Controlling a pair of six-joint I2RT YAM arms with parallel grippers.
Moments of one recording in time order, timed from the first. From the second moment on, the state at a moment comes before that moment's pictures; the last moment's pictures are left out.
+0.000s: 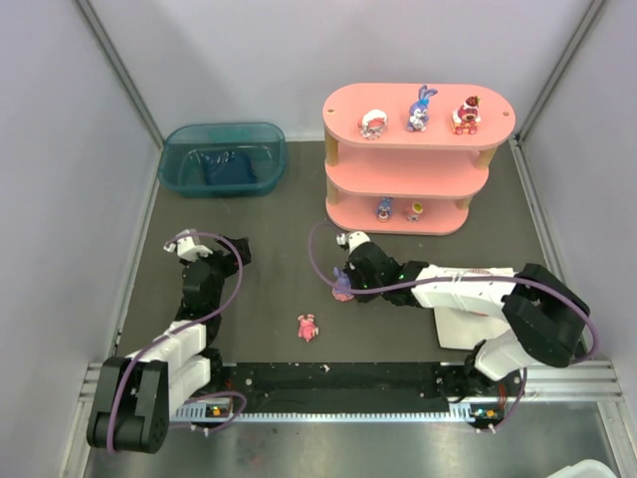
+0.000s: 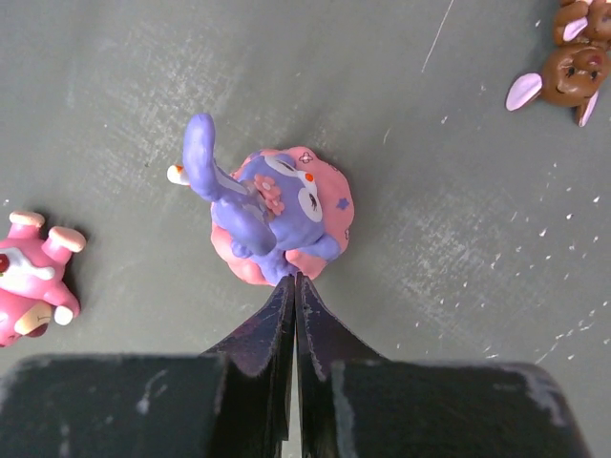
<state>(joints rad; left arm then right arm) -0.09 0.99 0.10 0.73 -0.10 -0.61 0.94 1.48 0.77 -0.15 0.13 0.37</state>
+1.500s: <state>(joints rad) -0.09 0.99 0.10 0.73 -0.10 -0.61 0.88 1.62 0.94 -0.26 -0.03 0.02</state>
